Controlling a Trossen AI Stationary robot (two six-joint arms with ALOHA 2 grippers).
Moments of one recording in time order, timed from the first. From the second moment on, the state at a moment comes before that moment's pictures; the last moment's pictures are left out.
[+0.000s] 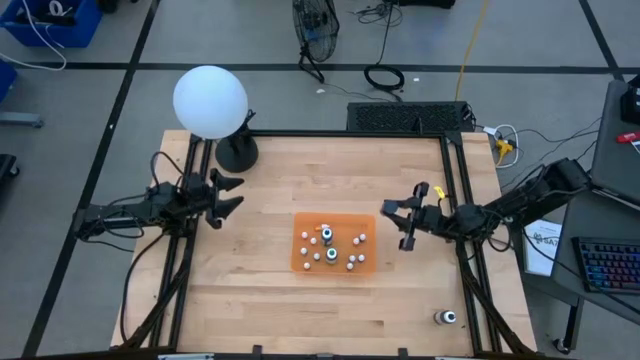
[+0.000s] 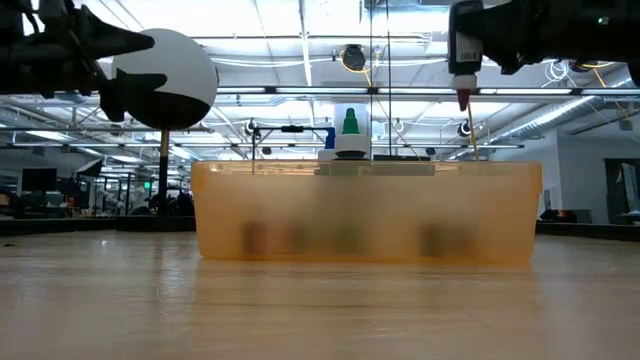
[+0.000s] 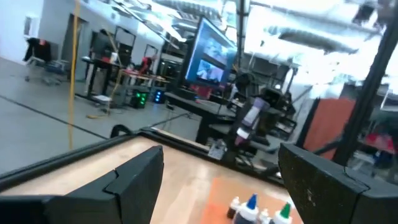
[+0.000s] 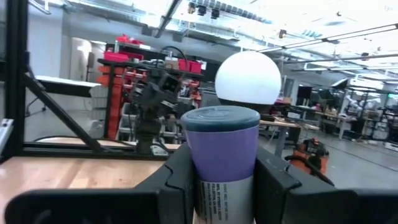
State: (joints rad) left arm 0.09 0.03 0.01 0.24 -0.11 -0.29; right arm 0.35 0.99 0.15 1.13 0.60 -0.29
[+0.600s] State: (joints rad) left arm 0.09 0.03 0.01 0.20 -0.18 -0.10; right arm 0.29 1.00 0.05 1.13 0.60 -0.27
